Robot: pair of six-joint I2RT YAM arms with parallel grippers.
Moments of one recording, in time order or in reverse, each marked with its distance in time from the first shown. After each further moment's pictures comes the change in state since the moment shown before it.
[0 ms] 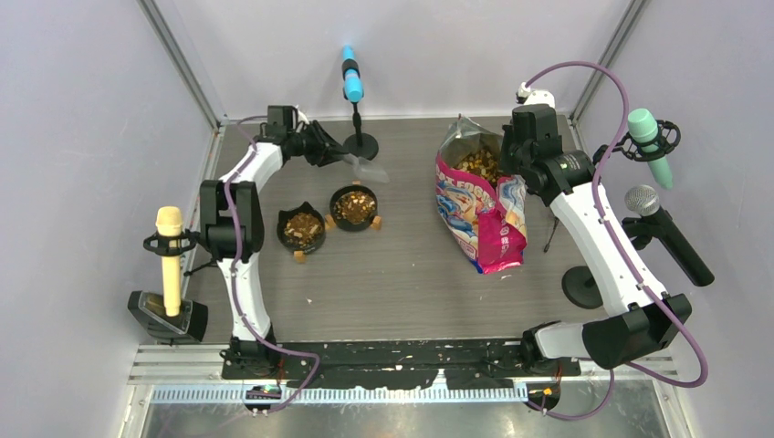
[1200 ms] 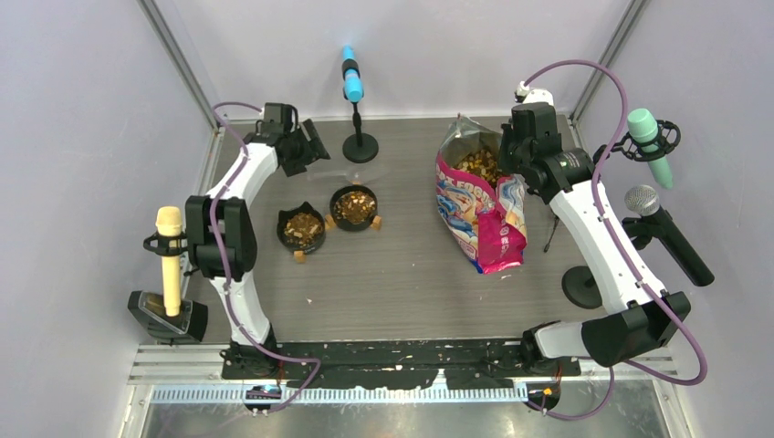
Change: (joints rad) left arm -0.021 -0.150 -0.076 -0.207 -0.492 0.220; right arm 0.000 0.012 0.017 -0.011 -0.016 0.000
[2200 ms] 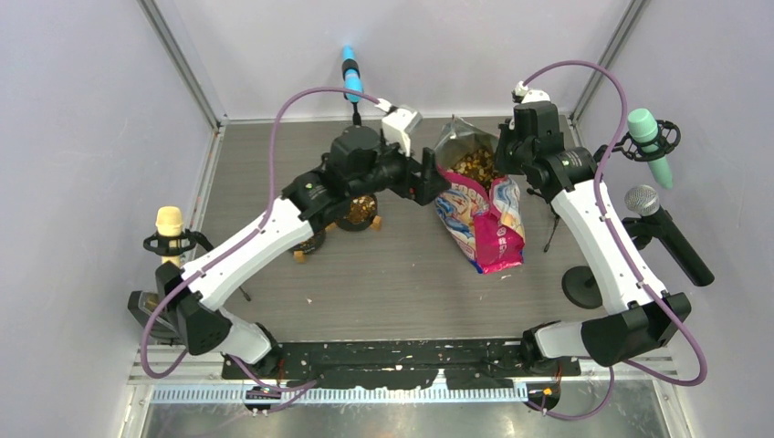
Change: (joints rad) left arm -0.709 -0.507 -0.109 0.204 0.019 0.256; right arm -0.006 0.000 0.014 -0.018 -0.111 0.021
